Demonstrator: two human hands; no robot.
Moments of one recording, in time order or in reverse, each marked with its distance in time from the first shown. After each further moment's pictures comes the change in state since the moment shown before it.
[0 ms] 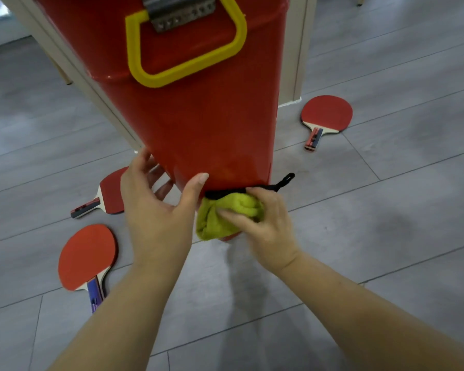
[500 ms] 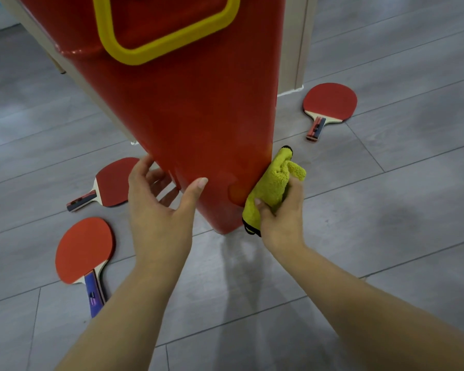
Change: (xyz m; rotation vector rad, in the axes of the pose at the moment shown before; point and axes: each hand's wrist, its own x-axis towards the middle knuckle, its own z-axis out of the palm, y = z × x) left_hand -0.010 -0.016 0.007 0.029 -0.043 -0.124; right_hand -0.002 0.006 -0.002 0.515 0.037 0.775
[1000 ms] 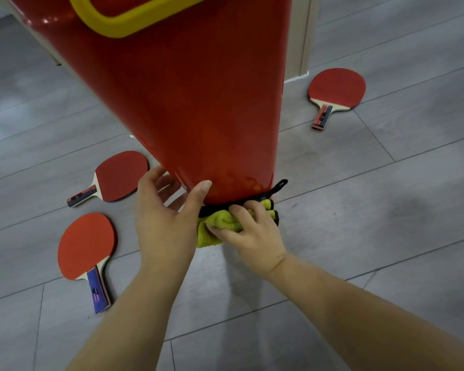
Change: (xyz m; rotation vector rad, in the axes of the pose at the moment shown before) left_hand -0.002 -0.015 0.005 0.028 -0.052 -0.074; right_hand -0.034 0.021 0.033 -0.431 -0.042 -0.887
